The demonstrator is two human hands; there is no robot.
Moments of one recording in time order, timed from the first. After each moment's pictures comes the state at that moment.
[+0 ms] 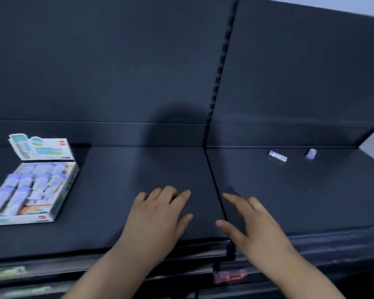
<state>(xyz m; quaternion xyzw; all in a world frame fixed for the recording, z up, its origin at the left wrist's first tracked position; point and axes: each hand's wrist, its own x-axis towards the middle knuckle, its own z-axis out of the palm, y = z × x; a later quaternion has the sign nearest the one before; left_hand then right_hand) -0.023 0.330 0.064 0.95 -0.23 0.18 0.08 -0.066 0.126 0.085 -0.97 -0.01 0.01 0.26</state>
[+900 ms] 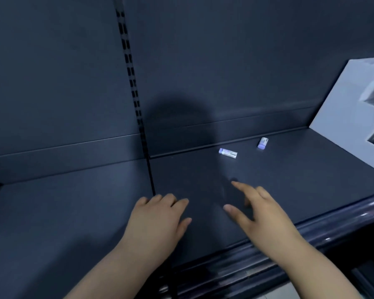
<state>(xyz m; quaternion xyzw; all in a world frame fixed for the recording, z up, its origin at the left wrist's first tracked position) 0.025 0.186 0.065 0.94 -0.34 0.07 0.03 -0.043 -0.020 0.076 -0.95 0.10 -0.07 0.28</state>
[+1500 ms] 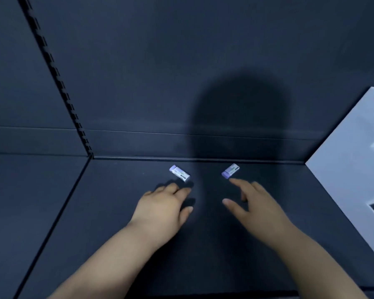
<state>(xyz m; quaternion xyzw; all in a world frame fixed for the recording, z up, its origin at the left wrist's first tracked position) 0.081 -0.038 0.046 0.98 -0.19 0.04 0.09 0.060 -0.251 0.071 -0.97 -0.01 0.01 0.25</state>
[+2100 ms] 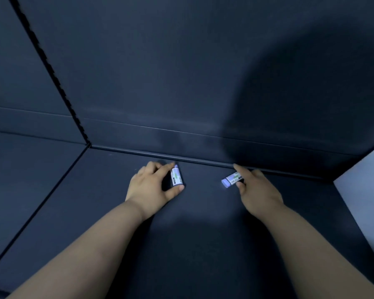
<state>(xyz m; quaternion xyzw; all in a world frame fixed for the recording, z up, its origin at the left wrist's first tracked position) 0.150 -0.053 0.004 0.97 0.01 0.03 0.22 0.179 -0.303 0.019 -0.98 -0.03 0.07 0.18</state>
